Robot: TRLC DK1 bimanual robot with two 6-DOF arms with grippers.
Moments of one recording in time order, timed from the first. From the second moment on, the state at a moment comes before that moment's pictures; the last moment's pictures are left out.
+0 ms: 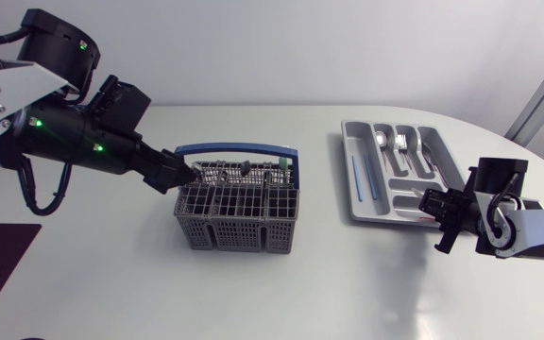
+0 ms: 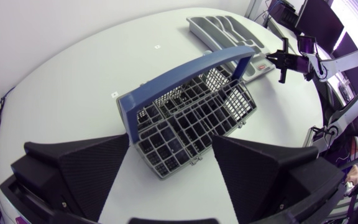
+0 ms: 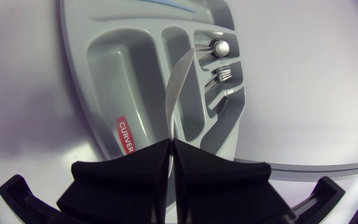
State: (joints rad) left arm -0.30 1.33 1.09 -0.67 0.28 0.21; right arm -0.15 1.68 0.53 0.47 0.14 -1.34
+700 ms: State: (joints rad) left arm -0.30 1.29 1.06 -0.75 0.21 0.27; right arm -0.09 1.58 0.53 0.42 0.22 -1.33
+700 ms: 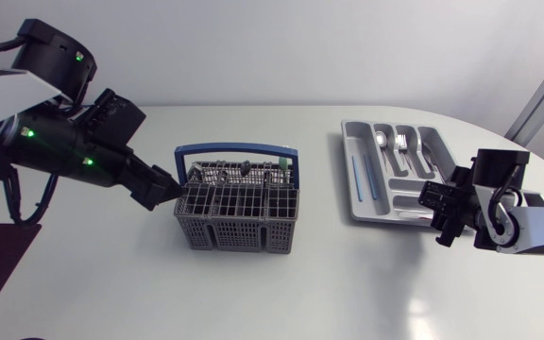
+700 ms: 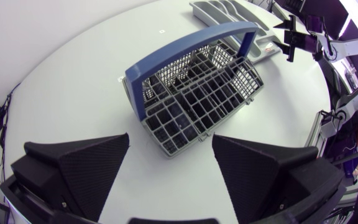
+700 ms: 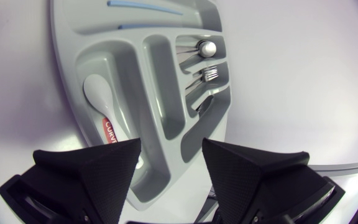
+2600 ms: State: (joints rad) left arm -0.37 1.26 0.86 -0.53 0.26 0.23; right arm 0.52 1.40 0.87 -0.15 -0.22 -0.34
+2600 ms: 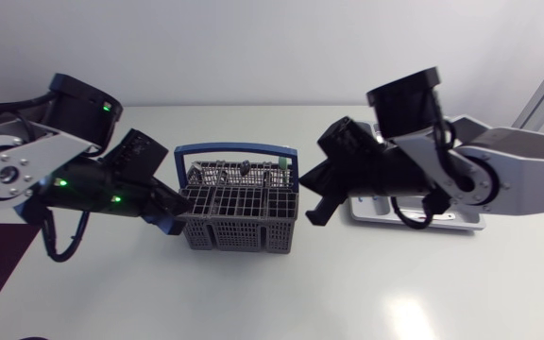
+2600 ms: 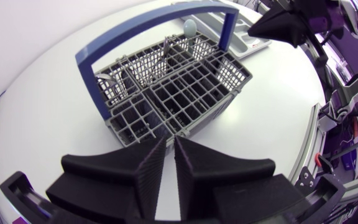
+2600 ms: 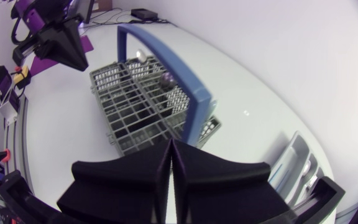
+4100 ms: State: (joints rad) left arm -0.23 1.67 0.96 -0.22 0.18 0.48; right arm 0.53 1.47 0.94 -0.25 -0.41 -0.21
